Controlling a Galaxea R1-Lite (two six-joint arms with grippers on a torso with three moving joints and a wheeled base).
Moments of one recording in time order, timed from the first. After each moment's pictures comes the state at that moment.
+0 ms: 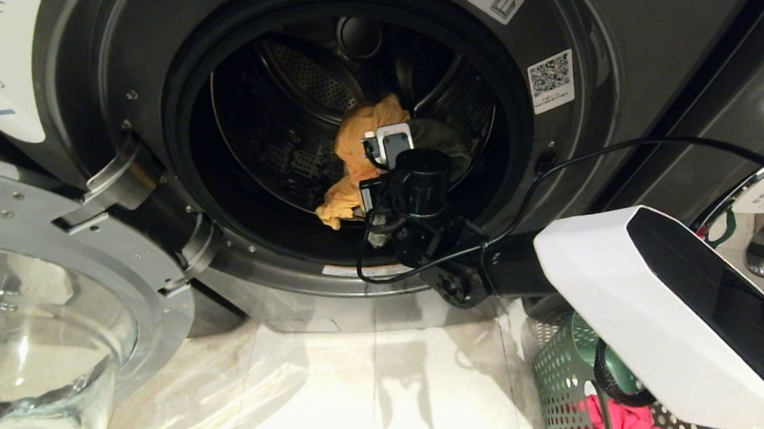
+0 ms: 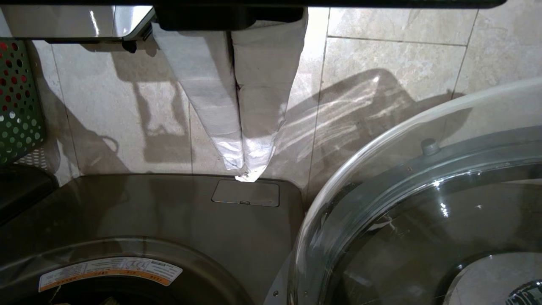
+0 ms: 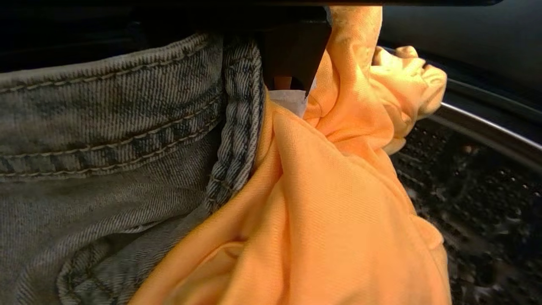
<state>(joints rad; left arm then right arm) 0.00 0.00 0.00 0.00 0.00 -0.01 0.72 2.47 -1.96 -0.76 -0.60 -0.17</state>
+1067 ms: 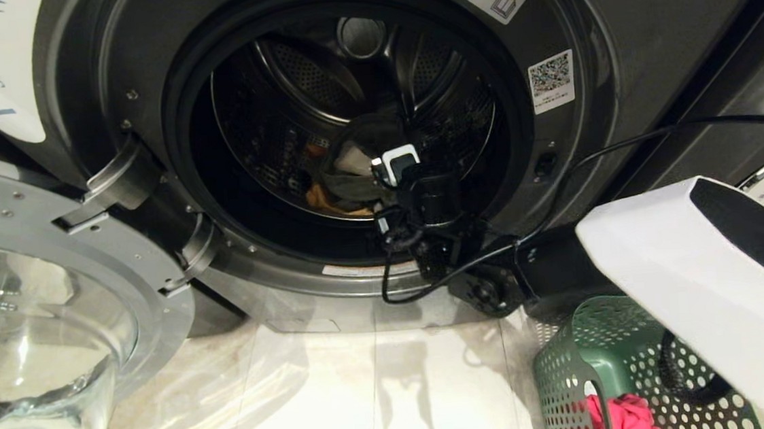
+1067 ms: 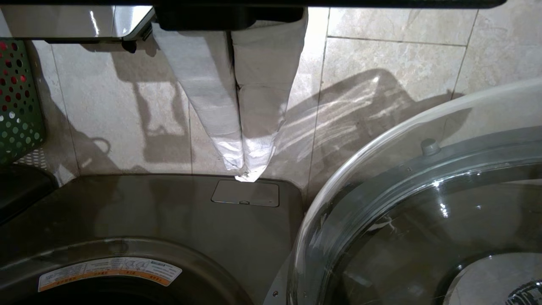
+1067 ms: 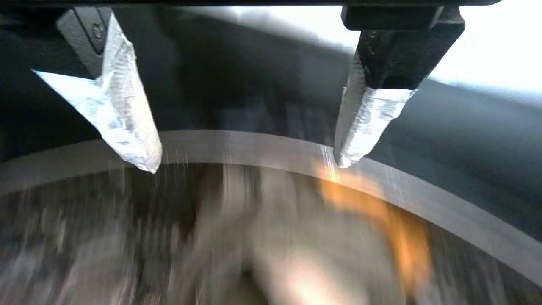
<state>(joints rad) 0.00 0.00 0.00 0.00 0.00 -0.01 0.72 2.30 -1.64 -0.60 -0.59 -0.15</state>
